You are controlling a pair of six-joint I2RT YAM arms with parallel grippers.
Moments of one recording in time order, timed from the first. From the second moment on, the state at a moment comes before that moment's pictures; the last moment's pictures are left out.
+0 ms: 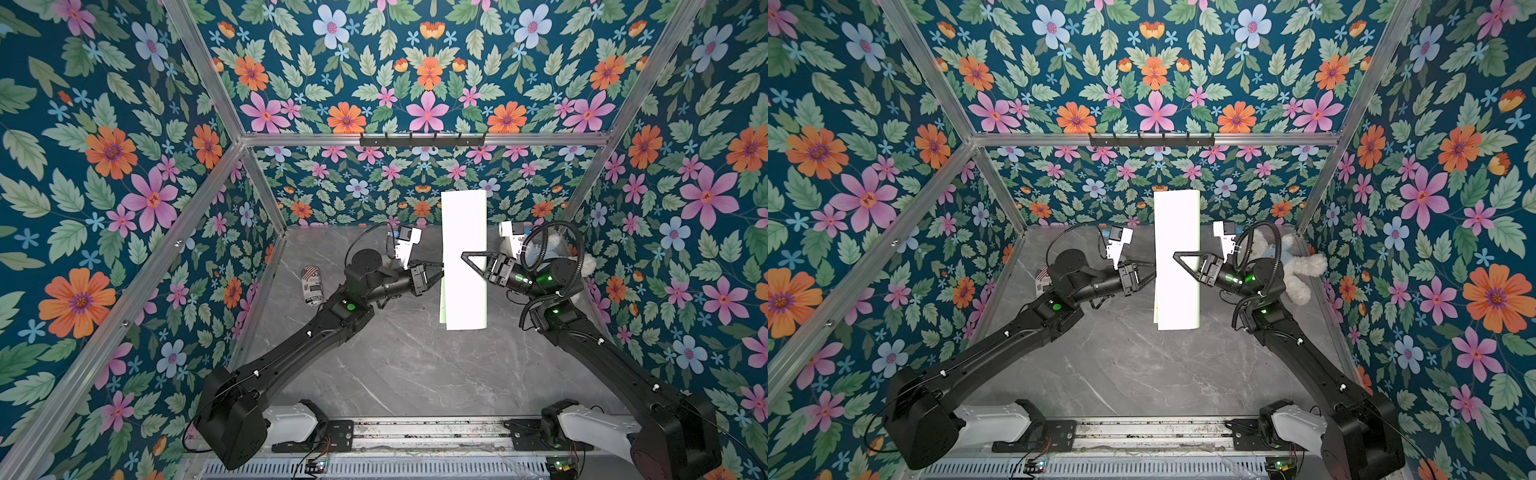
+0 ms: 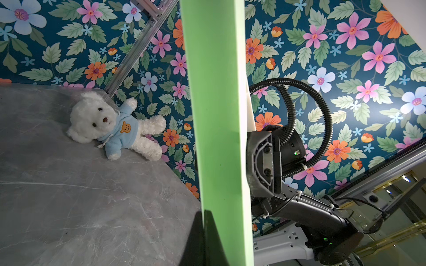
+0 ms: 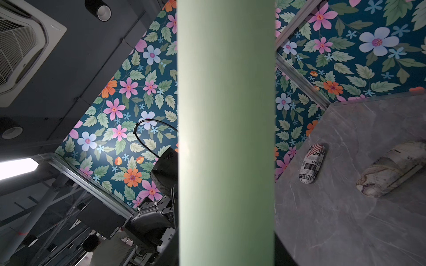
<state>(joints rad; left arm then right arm) -0.72 1.29 1.03 0.32 0.59 -0.81 0.40 1.15 0.83 0.65 -0.83 1.14</state>
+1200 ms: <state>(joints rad) -0.72 1.29 1.01 0.33 0.59 -0.81 0.43 1.15 0.83 0.62 -0.77 1.11</state>
